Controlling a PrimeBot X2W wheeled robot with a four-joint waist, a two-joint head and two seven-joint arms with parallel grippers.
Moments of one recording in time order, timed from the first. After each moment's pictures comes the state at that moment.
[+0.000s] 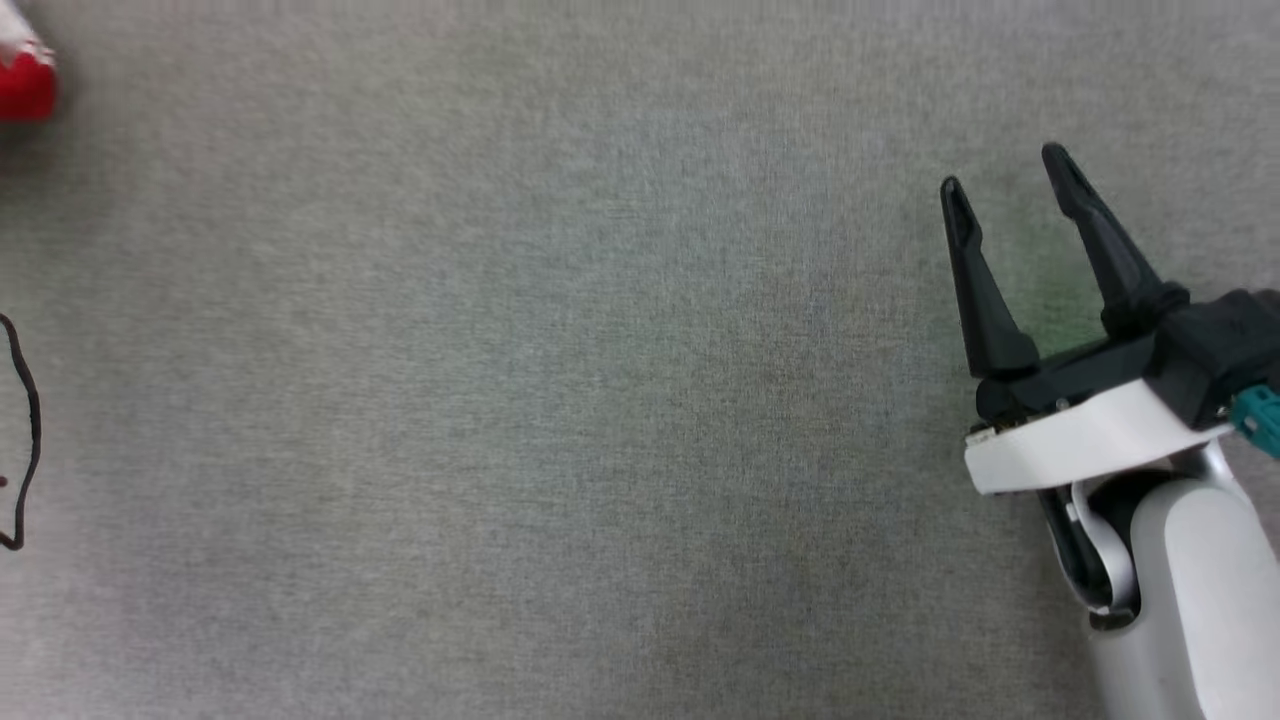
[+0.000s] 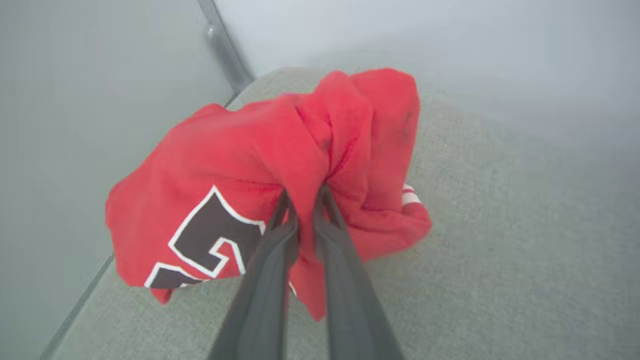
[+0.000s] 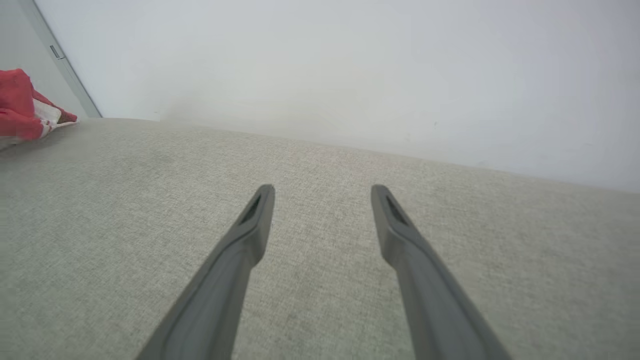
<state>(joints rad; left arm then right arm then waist) -0.87 0.54 0.20 0.43 -0.40 0.11 0.63 -0.38 -0.12 0.14 -0.08 0.10 0.13 -0.07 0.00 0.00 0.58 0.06</state>
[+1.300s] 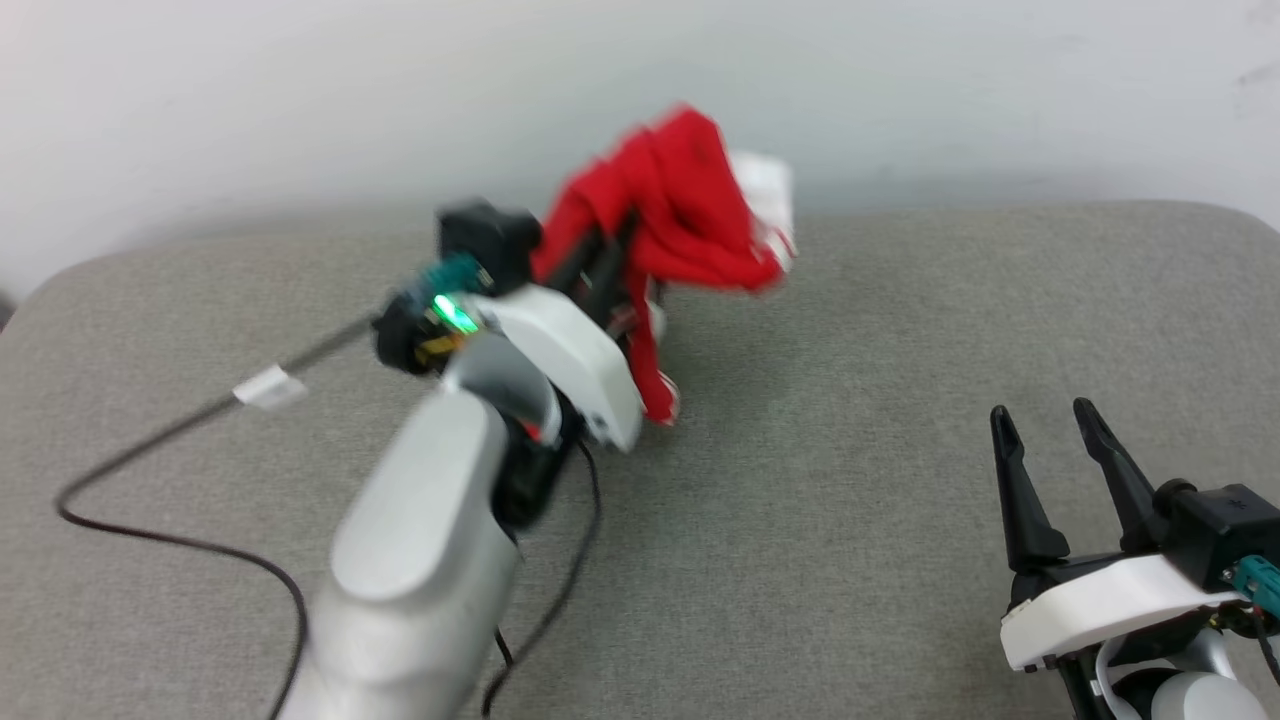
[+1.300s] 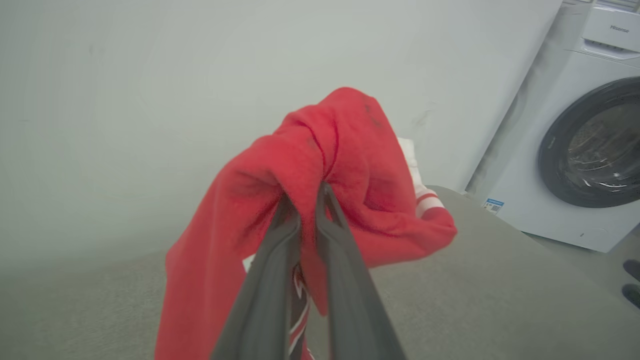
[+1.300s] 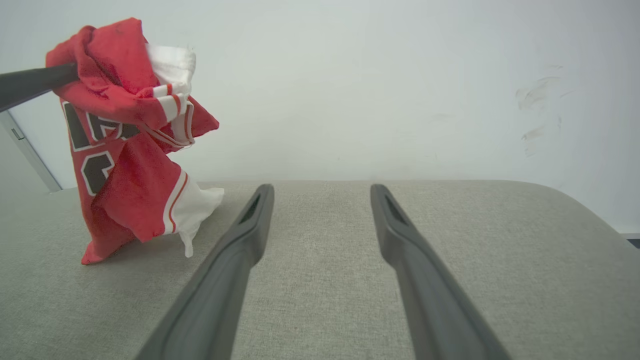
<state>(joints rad) -0.70 0.05 -0.34 0.50 -0.43 -0.12 0.01 -0.03 -0.05 -0.01 -0.07 0.14 0.13 -0.02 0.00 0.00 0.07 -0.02</state>
